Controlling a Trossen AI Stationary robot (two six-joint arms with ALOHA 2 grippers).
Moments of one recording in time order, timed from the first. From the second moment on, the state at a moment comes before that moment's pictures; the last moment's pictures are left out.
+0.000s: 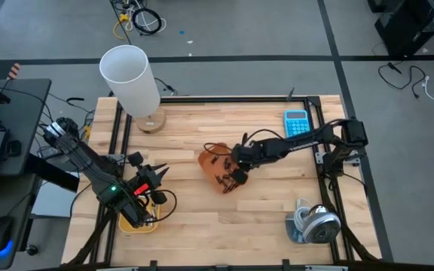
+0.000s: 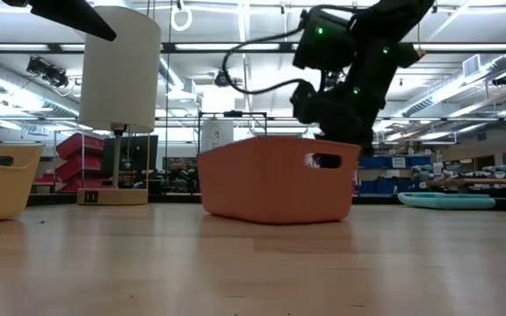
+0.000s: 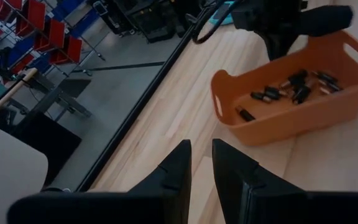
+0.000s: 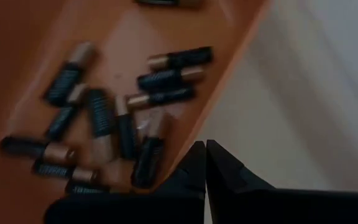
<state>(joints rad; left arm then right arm) -0.77 1.33 1.03 -1.22 -1.18 -1.03 -0.01 1.73 1.01 -0.44 0.13 0.52</state>
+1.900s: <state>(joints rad) -0.67 1.56 0.96 -0.22 -1.01 -0.50 0.29 2.01 1.13 -0.11 0.35 0.66</state>
